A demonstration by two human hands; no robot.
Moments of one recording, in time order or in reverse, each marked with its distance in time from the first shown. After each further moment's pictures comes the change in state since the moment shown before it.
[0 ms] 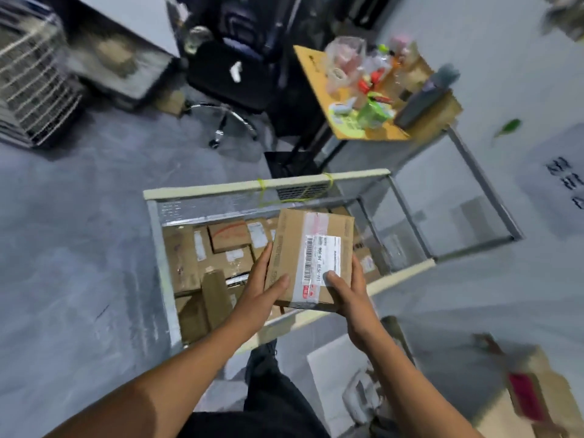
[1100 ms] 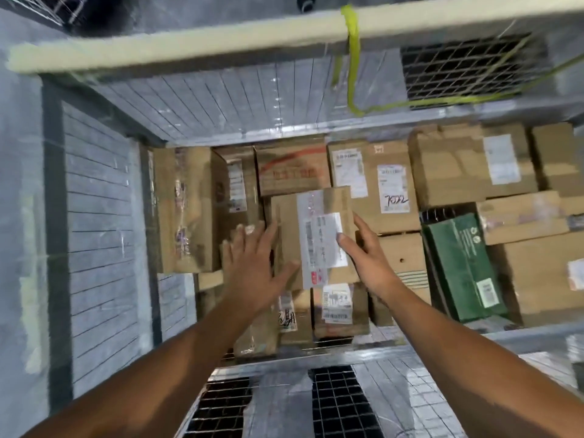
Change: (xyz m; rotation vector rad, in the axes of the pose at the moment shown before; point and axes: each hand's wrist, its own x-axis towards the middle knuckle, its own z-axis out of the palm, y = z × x) left_hand 0.250 -0.324 -0.159 1.299 0.408 -0.358; right_hand 0.404 0.368 0.087 -0.150 -0.447 0.240
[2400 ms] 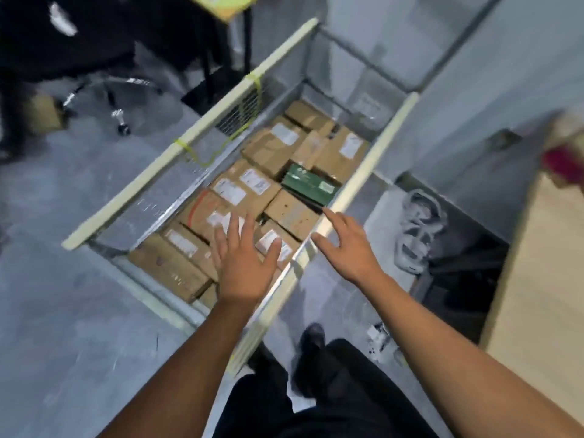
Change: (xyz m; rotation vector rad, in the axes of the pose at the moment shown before) left_hand -0.241 0.094 -0.250 0.000 -0.136 0.586; right_hand -0.449 -0.154 0.079 -0.342 0.750 0.065
